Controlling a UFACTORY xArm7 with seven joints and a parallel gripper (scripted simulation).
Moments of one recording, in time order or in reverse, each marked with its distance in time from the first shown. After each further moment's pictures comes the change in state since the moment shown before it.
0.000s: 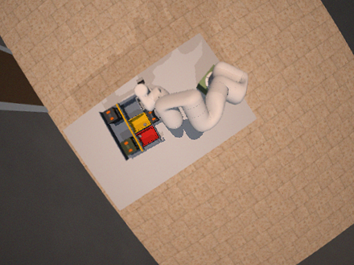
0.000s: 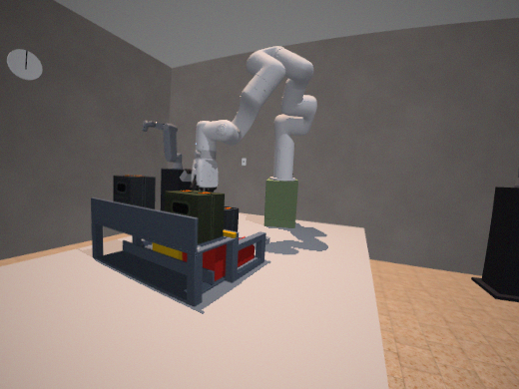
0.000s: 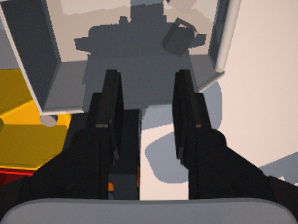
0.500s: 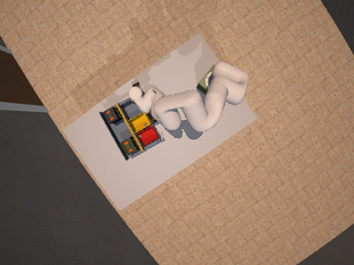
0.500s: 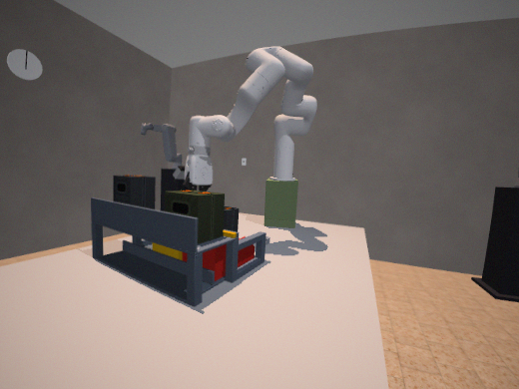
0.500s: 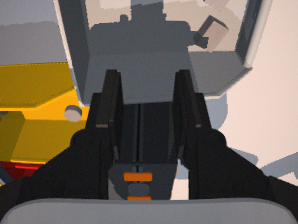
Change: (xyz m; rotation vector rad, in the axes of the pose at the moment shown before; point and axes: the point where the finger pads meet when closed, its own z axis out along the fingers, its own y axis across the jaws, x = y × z) arm 0.000 -0.033 -0.009 0.001 0.000 0.000
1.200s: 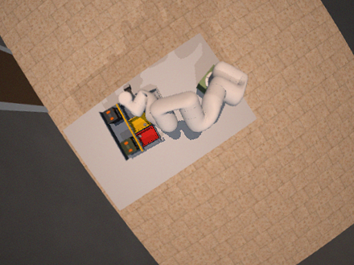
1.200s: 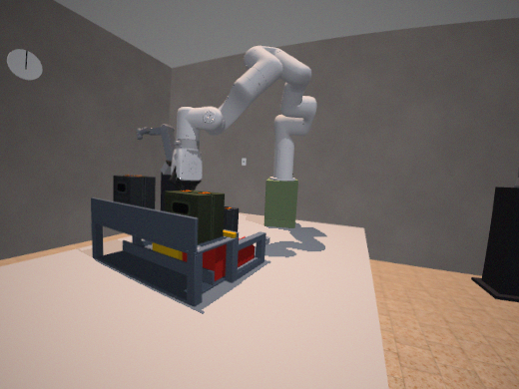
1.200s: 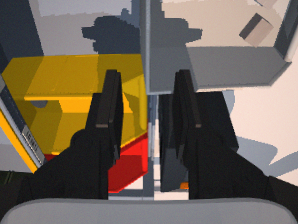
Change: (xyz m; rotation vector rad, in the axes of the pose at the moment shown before) arm 0.000 -0.056 -0.015 -0.001 0.000 0.001
